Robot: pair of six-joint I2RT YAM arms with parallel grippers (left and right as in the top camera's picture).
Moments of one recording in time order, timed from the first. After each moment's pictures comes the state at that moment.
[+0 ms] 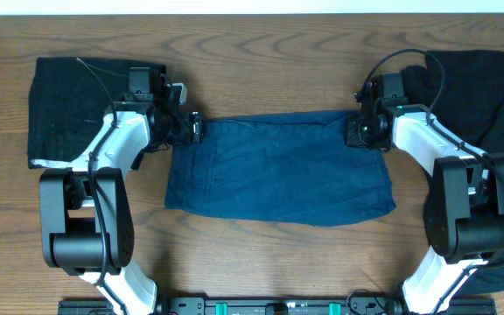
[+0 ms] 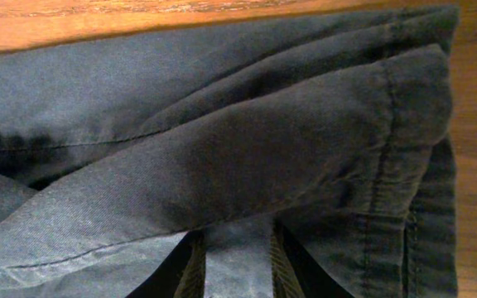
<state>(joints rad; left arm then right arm) -0.02 1.86 1.18 -0.54 0.30 -0.05 0.10 1.93 1.15 -0.46 -0.17 0.19</state>
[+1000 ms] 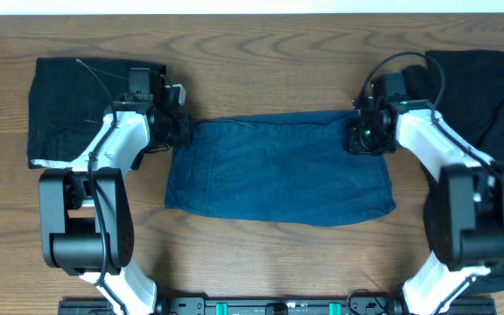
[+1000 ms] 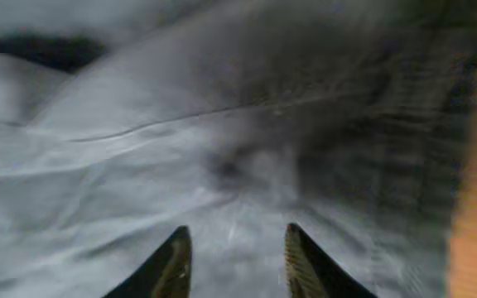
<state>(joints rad) -0.02 1.86 1.18 -0.56 0.30 -0.07 0.10 1.85 1.18 -0.67 -0.21 0.11</state>
